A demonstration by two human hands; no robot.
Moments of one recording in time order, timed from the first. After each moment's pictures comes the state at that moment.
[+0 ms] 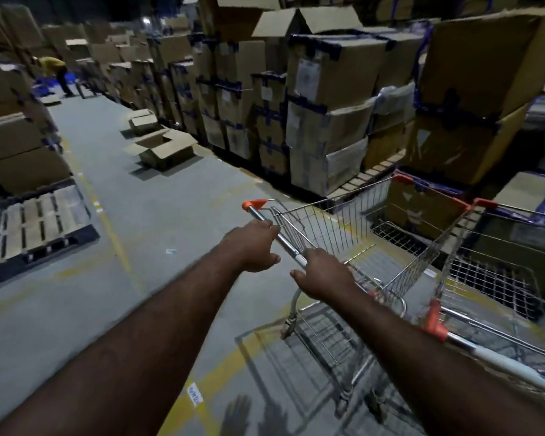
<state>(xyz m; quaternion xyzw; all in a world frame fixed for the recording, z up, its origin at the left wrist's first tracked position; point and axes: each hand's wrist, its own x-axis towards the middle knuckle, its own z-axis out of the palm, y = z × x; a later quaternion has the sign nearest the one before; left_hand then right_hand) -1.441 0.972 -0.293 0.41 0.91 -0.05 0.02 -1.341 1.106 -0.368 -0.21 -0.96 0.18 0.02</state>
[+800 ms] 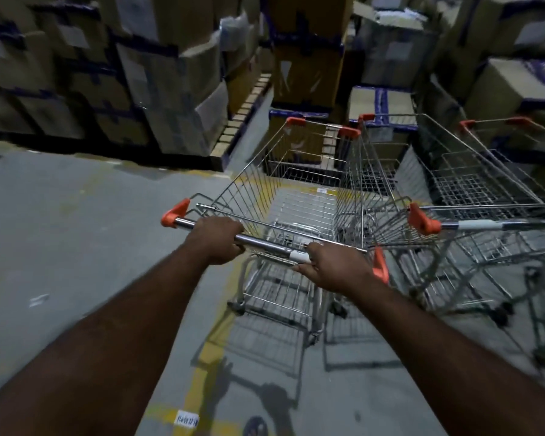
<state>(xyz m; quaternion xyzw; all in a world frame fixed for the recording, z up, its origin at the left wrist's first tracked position) -1.626 0.965 -0.413 0.64 0.76 -0.05 0.06 -1.357 1.026 -0.410 -0.39 -0.91 0.07 -0.06</state>
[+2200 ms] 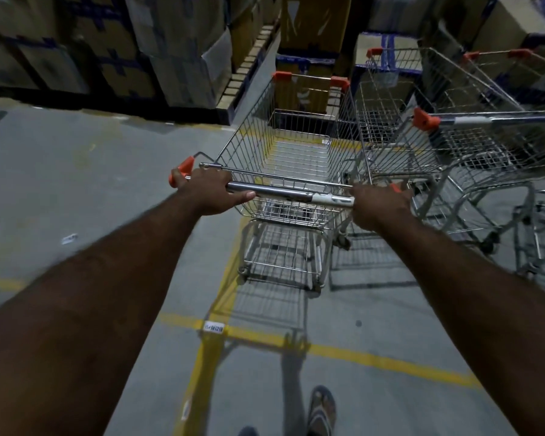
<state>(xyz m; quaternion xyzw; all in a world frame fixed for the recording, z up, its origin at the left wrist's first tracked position) -1.610 0.758 -0.412 0.58 0.81 -0.03 0.08 -1.299 0.858 -0.403 -0.57 -0.81 0.03 -0.12</state>
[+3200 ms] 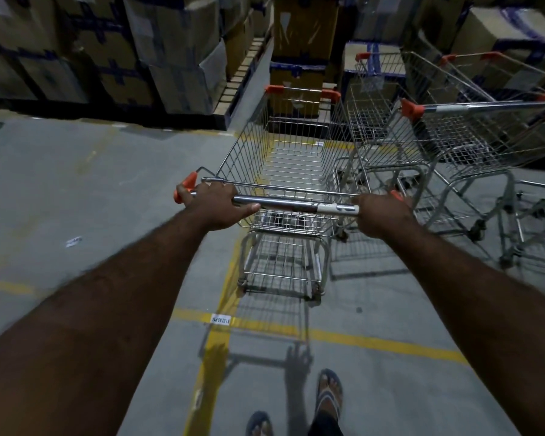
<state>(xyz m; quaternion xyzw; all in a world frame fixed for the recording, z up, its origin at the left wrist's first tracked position) -1.591 0.661 -0.419 0.59 0.80 -0.03 0.08 -1.275 0.765 -0.410 -0.57 -0.81 0.03 -0.10</state>
